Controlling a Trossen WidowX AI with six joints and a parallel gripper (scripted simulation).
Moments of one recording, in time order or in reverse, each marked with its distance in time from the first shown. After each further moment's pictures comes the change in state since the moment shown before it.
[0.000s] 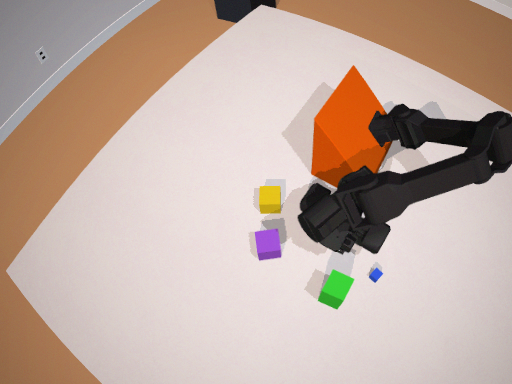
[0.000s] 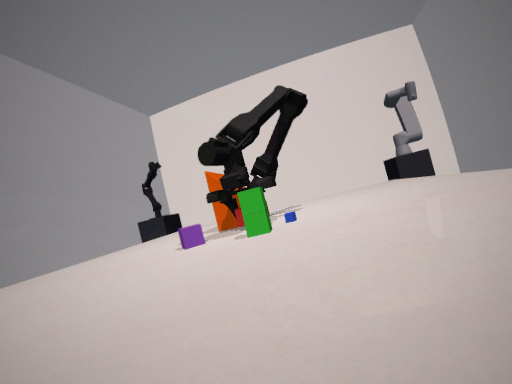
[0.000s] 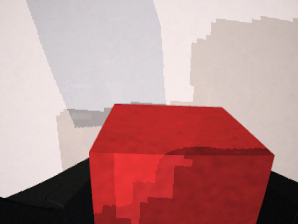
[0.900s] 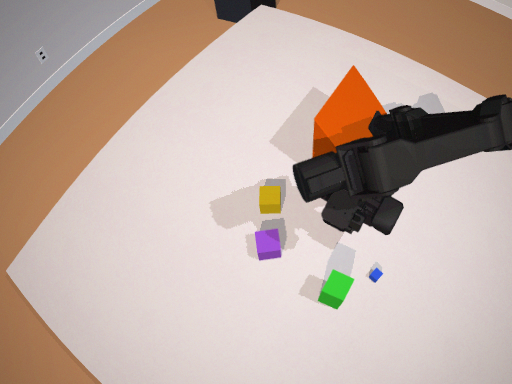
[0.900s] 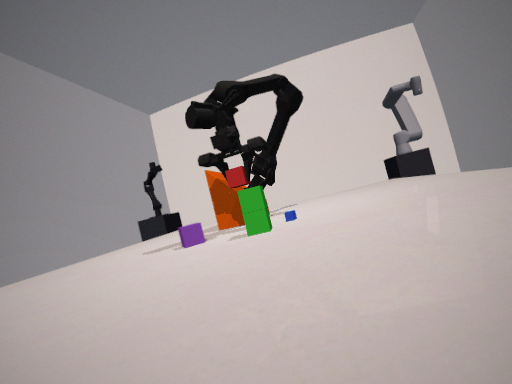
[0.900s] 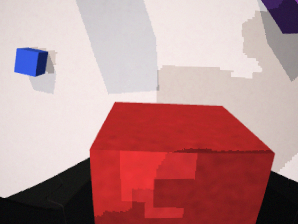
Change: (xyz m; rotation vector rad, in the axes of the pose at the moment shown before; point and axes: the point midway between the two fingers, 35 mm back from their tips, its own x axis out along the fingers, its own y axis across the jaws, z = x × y) arm -0.101 0.001 0.002 -0.006 -0.015 -0.005
